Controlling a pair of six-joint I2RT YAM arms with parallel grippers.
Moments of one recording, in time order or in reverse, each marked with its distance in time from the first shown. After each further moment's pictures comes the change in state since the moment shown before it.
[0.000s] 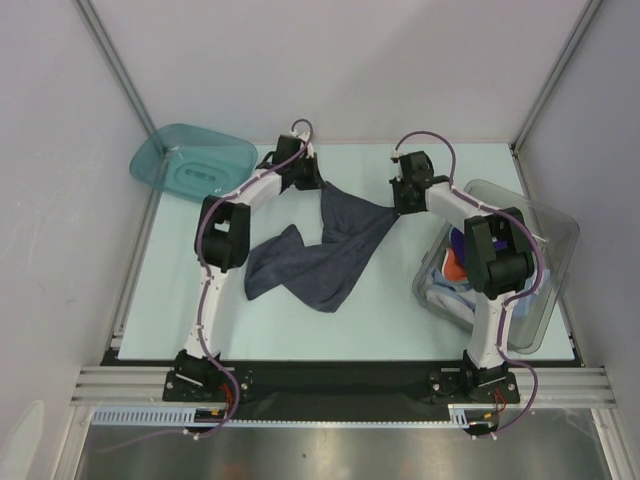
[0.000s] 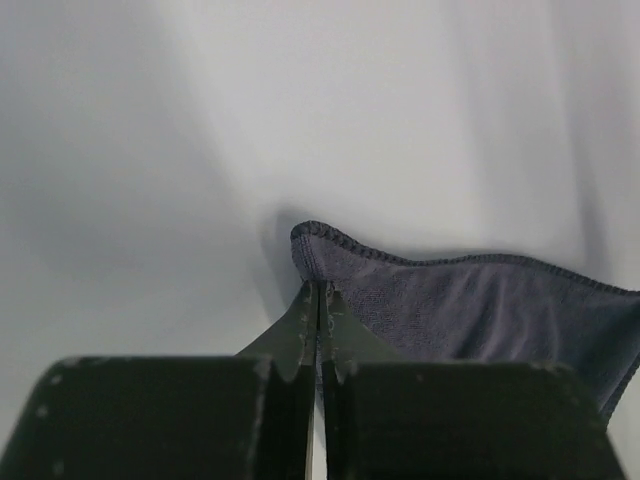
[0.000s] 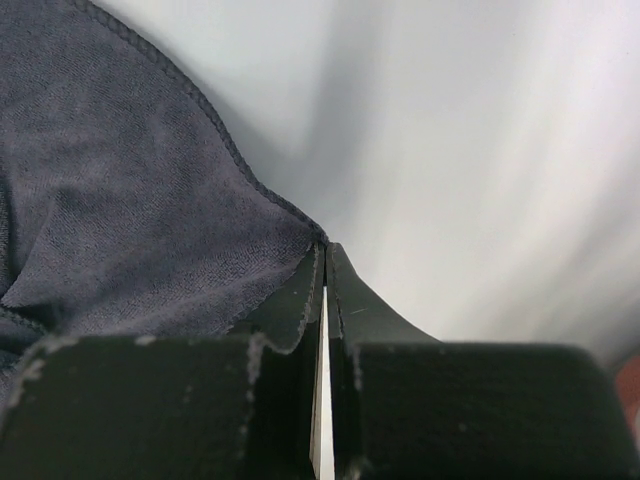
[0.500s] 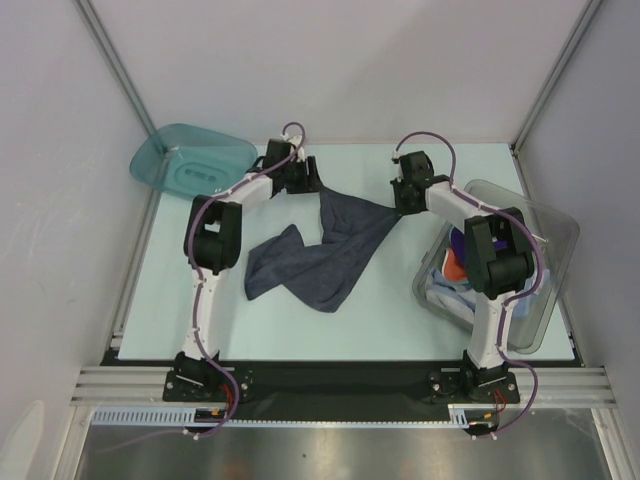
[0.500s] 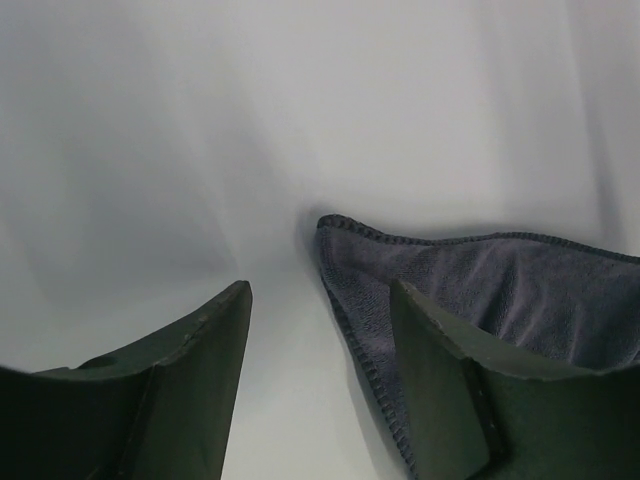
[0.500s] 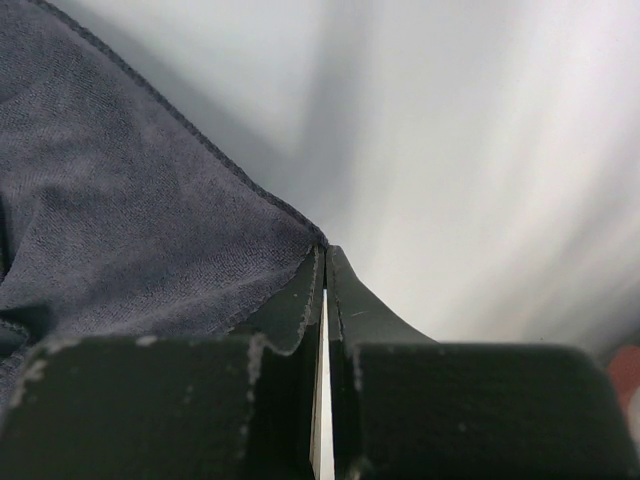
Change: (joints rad) left arm 0.040 -0.090 -0.150 0.071 0.021 0.032; right arm 0.000 0.000 0.006 -0.026 0.023 0.000
